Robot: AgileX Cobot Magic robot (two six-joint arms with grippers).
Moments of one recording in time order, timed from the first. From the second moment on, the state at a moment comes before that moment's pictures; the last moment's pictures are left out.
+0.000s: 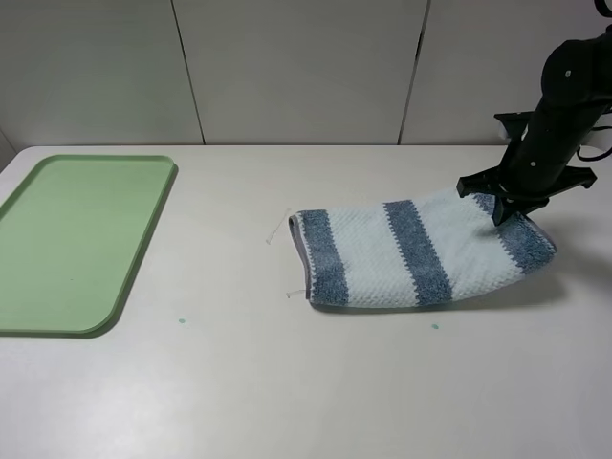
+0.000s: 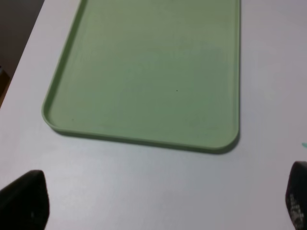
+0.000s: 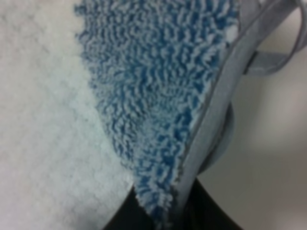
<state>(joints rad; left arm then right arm) 0.01 0.10 -0.52 0.15 1.07 -0.13 0.10 1.93 -1.21 -0.10 0.75 0.16</state>
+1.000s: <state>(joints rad) 0.01 0.10 -0.52 0.15 1.07 -0.13 0.32 1.84 -1.21 0.05 0.79 0.18</state>
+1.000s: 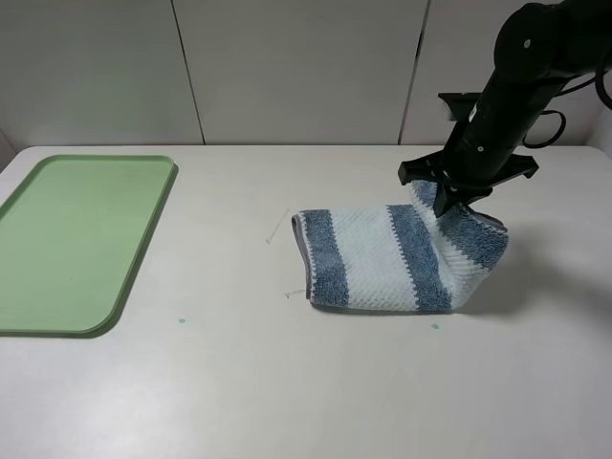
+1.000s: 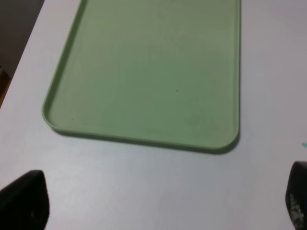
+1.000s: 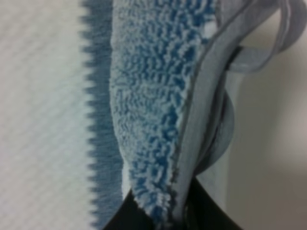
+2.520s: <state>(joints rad) 0.01 0.10 -0.52 0.15 1.07 -0.13 0.51 1.86 -1.21 0.19 0.63 0.18</state>
